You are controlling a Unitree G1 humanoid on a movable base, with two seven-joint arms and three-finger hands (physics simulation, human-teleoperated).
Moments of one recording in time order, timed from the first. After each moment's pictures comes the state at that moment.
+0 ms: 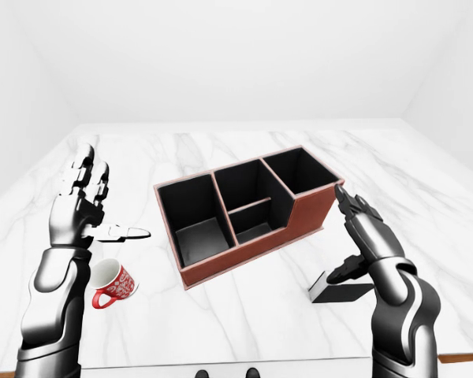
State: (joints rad) left arm -0.14 0.15 0.22 -0.28 -0.07 0.09 -0.15; right arm 0.00 -0.30 -0.44 -0.32 -0.79 0.06 0.60
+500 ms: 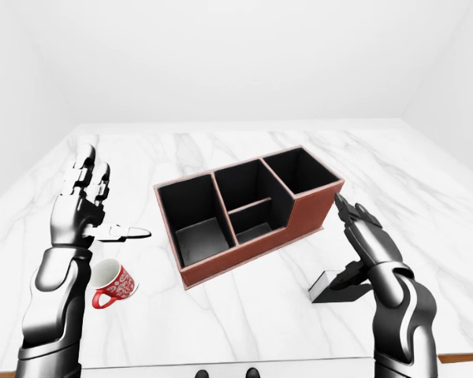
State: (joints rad) left arm -0.14 0.15 0.22 -0.27 -0.07 0.09 -0.14; right arm 0.02 -0.31 -0.45 -0.22 -0.81 0.00 0.56
